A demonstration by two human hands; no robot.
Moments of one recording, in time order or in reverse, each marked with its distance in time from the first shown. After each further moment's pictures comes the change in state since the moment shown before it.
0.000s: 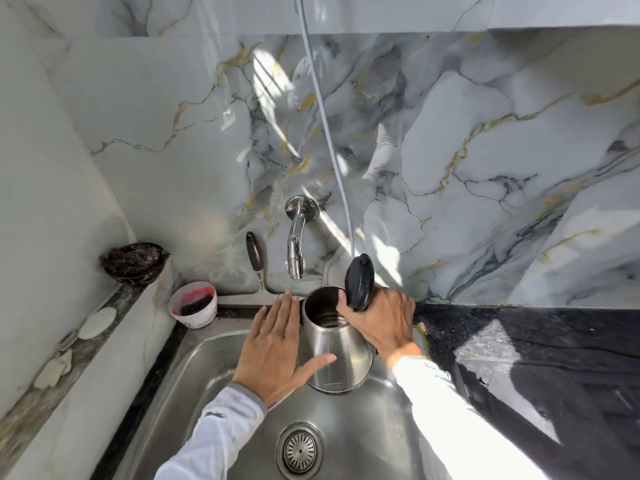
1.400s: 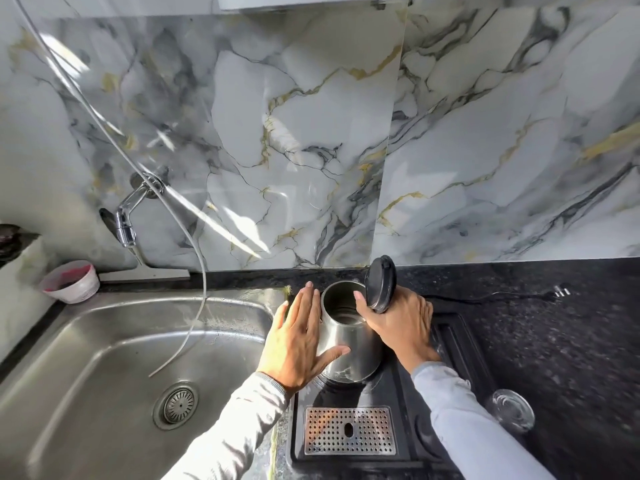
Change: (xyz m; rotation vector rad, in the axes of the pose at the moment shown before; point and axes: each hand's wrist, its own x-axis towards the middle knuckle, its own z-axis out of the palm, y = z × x) left_hand 0.017 0.367 0.047 0.079 -0.034 0.165; right_hand -0.074 0.311 -0.209 -0.049 0.117 0.040
